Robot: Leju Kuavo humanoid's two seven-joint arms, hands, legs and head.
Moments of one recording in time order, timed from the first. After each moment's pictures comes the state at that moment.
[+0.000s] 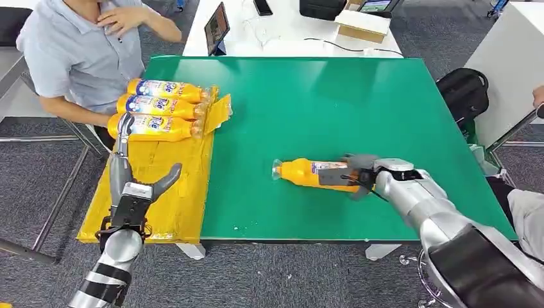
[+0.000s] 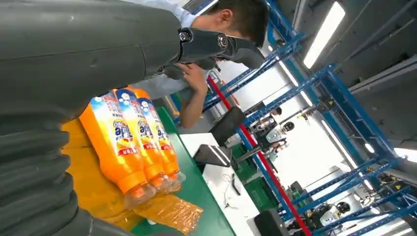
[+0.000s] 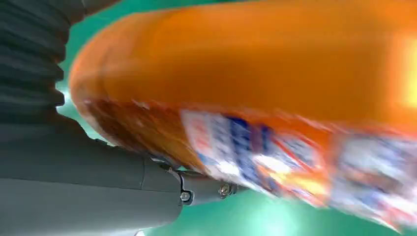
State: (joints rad) left arm -0.24 0.01 -0.24 -1.39 -0.46 0.53 -0.55; right arm -0.93 -0.18 0.71 -0.33 0.71 0.28 -0.22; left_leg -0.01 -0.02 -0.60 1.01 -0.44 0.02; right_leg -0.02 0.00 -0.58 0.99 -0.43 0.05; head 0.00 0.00
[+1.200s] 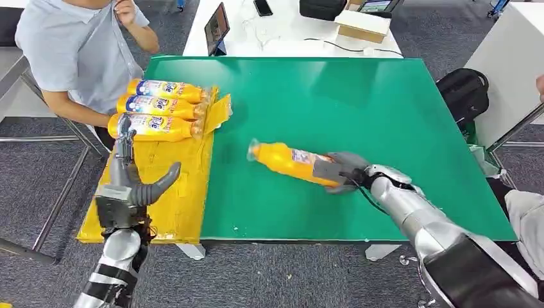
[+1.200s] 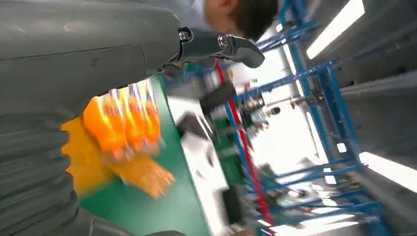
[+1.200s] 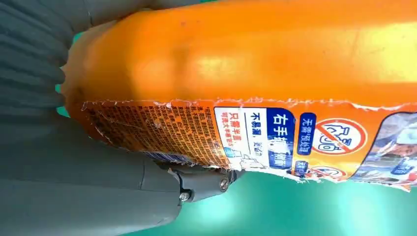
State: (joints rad) left arm -0.22 -0.05 -0.22 -1.41 -0.13 0.37 -0.66; right arm -0.85 -0.14 0.64 -0.37 0.31 0.10 -0.50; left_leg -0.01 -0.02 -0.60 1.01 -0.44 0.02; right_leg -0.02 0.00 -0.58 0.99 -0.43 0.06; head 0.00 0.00
